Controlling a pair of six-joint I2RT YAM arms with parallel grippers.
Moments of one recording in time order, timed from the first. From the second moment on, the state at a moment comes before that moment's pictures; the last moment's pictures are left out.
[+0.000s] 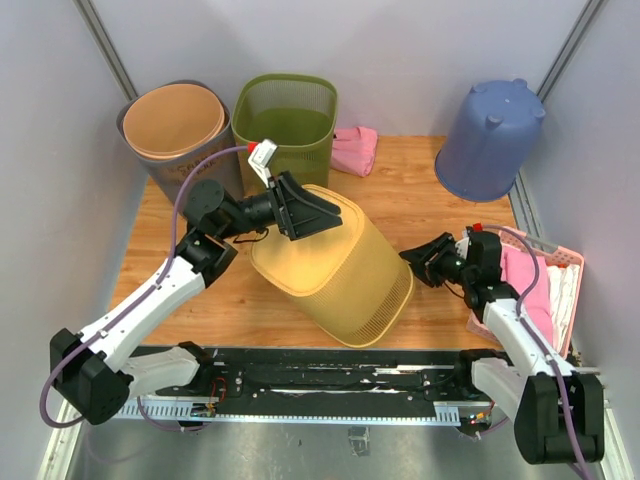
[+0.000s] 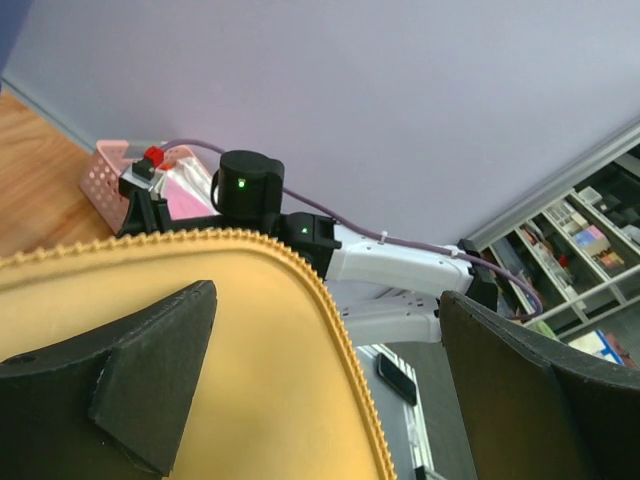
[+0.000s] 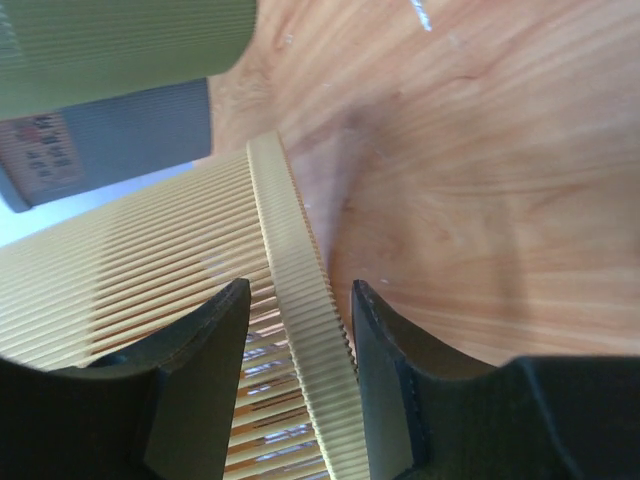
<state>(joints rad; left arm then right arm) -0.59 1.11 0.98 0.43 0.73 -0.99 0.06 0.97 0.41 0.01 -0.56 1.10</state>
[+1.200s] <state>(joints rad) -0.63 1.12 1.15 0.05 0.66 -0.70 0.07 0.73 1.06 -0.59 -0.46 0.38</state>
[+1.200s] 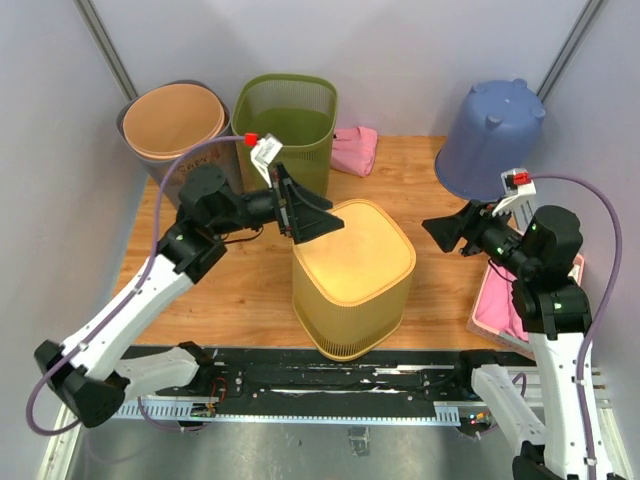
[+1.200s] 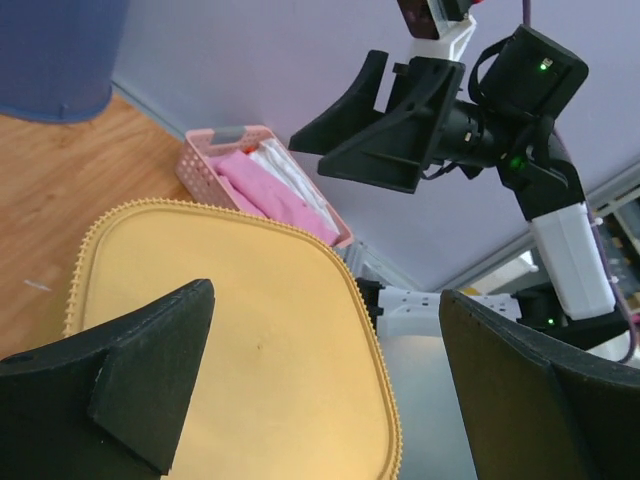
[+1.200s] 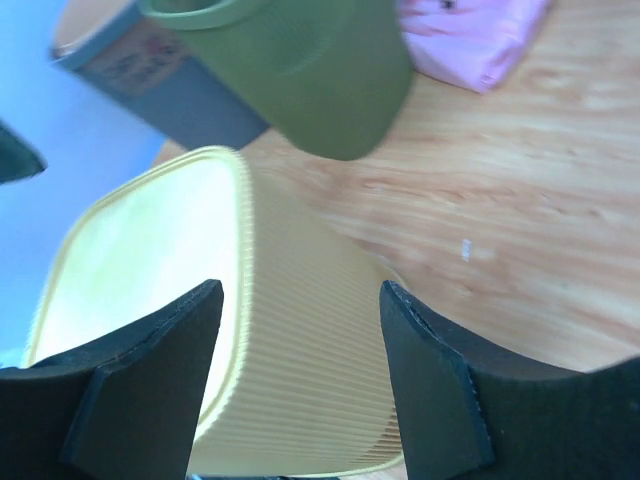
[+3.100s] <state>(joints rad) -0.67 0.95 0.79 -0.11 0.92 -0.60 0.37 0.92 1.10 -0.53 -0.01 0.41</state>
